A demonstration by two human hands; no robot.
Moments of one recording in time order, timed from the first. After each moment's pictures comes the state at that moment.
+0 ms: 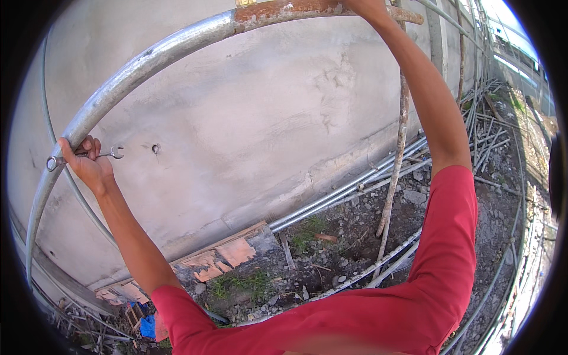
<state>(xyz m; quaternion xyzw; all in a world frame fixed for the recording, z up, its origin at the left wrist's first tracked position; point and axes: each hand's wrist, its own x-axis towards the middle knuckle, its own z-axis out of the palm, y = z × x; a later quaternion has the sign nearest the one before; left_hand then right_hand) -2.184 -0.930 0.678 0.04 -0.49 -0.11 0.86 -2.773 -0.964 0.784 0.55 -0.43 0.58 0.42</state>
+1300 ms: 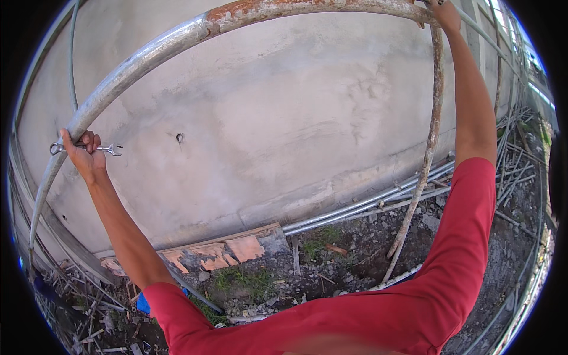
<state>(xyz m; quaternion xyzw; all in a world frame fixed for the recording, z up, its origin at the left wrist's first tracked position) -2.166 -0.921 0.704 0.08 -0.50 -0.12 0.86 -3.051 -1.068 0.820 0.34 -0.59 0.61 0.40</state>
